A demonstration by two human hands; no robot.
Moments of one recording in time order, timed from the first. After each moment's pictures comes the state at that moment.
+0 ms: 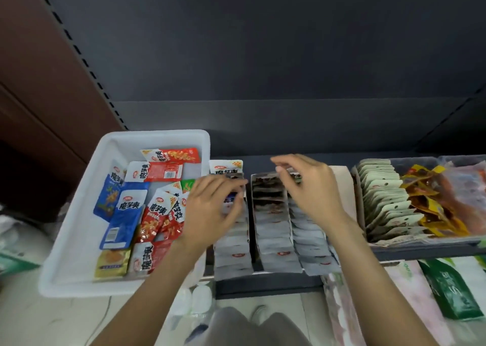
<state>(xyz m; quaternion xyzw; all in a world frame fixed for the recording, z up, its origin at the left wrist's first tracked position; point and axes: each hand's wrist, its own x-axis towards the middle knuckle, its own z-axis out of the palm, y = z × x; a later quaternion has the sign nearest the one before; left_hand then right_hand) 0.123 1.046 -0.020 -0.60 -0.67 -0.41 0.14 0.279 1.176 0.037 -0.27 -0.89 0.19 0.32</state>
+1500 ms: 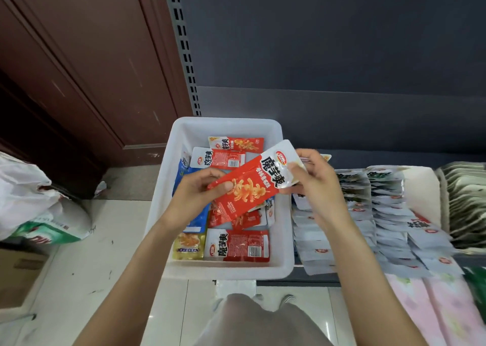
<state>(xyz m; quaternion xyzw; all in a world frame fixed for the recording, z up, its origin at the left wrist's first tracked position) -0.017 0.929 0.009 -0.28 -0.64 -0.59 -0.41 0.146 1.068 0.041 -0.38 -0.61 0.64 0.27</state>
